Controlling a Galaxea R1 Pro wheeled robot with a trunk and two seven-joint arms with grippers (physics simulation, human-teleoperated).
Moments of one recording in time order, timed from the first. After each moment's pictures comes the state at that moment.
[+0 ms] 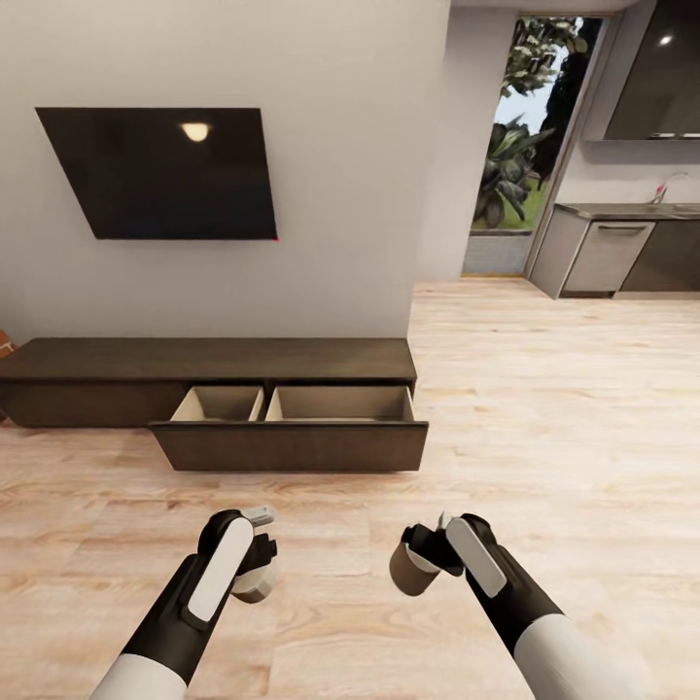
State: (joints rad) left arm -0.48 -0.06 -0.17 -1.16 0.78 0.92 0.89; right arm -0.60 0.00 0.28 -0.83 -1.00 0.63 -0.56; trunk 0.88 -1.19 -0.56
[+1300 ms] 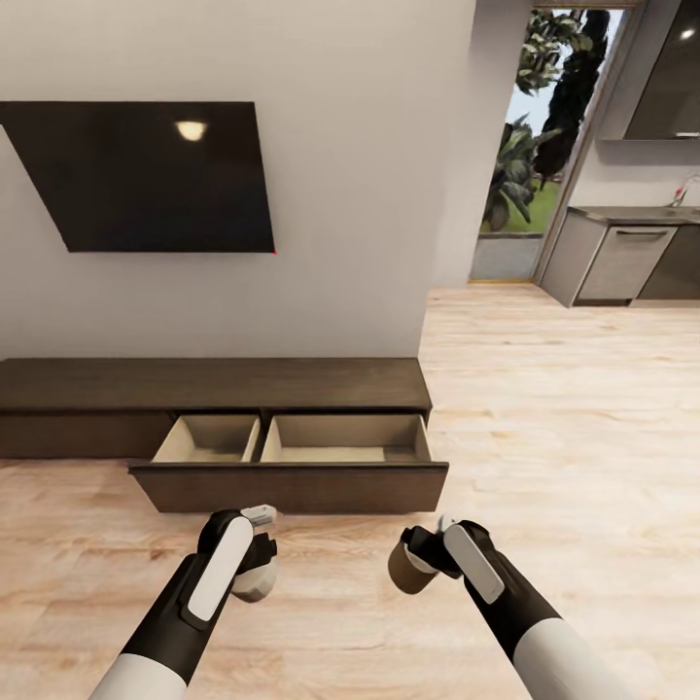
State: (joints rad) left arm -0.48 -0.06 -0.17 -1.16 0.78 0.93 0.89; right arm -0.60 0.00 0.30 -0.80 -1.01 0.55 -0.52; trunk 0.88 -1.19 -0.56
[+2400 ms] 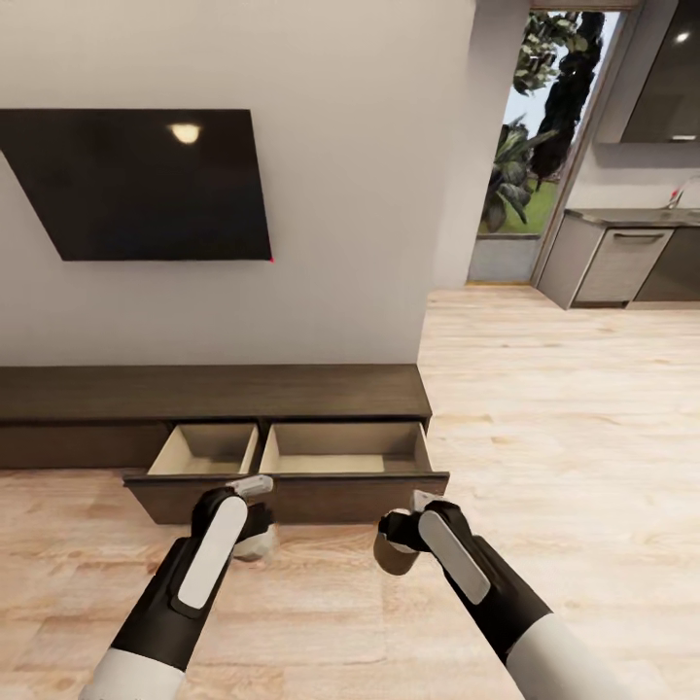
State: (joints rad) left arm -0.50 -0.06 -0.17 -1.34 0.78 0.97 0.95; right arm -0.60 0.00 0.49 -1.06 -1.00 0.69 -0.70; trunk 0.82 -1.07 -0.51
